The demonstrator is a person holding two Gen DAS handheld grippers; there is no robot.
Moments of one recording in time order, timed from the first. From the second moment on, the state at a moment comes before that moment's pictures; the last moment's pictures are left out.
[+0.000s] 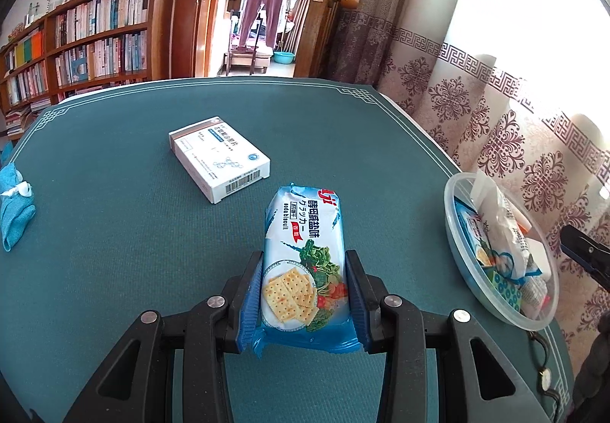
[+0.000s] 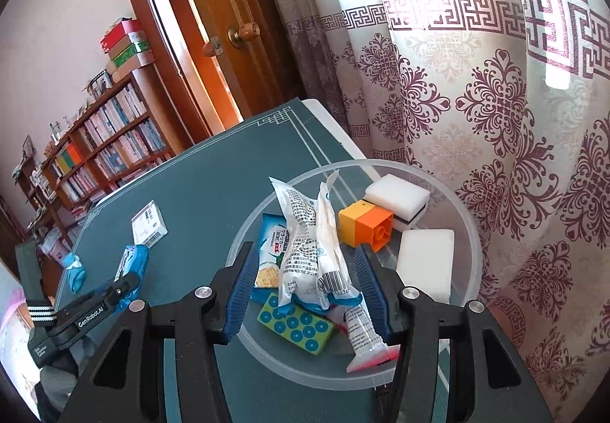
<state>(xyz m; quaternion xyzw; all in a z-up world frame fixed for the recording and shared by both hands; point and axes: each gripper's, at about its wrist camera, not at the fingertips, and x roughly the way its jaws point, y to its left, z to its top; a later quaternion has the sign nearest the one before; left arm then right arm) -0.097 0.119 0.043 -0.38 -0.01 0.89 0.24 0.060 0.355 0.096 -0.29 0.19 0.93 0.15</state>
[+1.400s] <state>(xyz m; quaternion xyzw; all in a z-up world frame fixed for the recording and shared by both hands) -0.063 0.254 0.063 -0.39 0.03 0.86 0.33 0.089 0.394 0.077 -0.29 0.19 0.93 0.14</state>
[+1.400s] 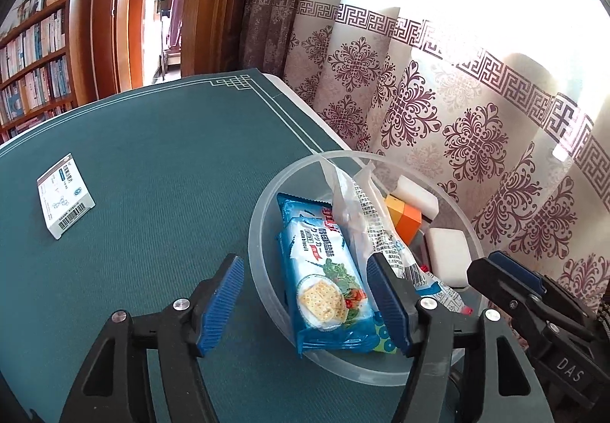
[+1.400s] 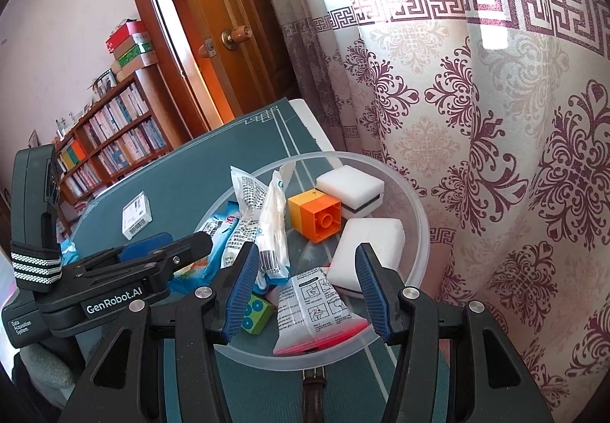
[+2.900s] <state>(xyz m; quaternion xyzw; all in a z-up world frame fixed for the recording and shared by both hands) -0.066 0.203 0.042 -0.40 0.01 0.88 0.24 0.088 0.378 0.084 -0.28 0.19 0.93 0.13</state>
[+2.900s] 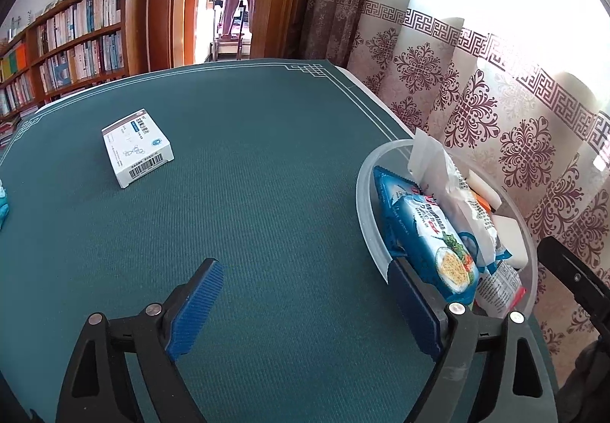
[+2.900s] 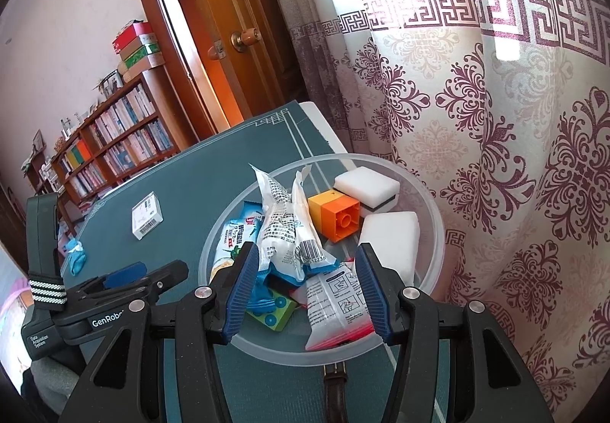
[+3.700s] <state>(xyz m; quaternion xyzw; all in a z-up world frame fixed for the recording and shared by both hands) -0.094 0.108 0.033 -0.41 -0.03 0.90 0.13 0.057 0.291 0.087 -0.29 0.13 0.95 0.04</state>
